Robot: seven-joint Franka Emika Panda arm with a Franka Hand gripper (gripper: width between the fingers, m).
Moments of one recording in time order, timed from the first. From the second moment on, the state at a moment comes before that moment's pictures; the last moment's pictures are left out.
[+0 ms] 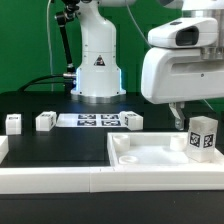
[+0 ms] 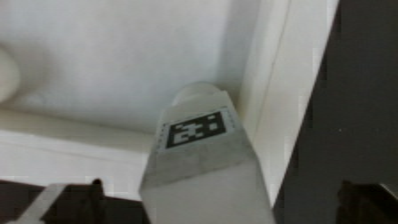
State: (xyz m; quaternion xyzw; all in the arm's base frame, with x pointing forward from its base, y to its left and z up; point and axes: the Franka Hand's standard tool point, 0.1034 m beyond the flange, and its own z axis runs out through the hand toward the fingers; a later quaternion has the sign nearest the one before) arm 0.631 0.122 0.084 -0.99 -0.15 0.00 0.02
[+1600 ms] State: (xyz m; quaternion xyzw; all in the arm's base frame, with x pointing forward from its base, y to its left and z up) arm 0.631 0.118 0.082 -1.00 0.06 0.00 0.04
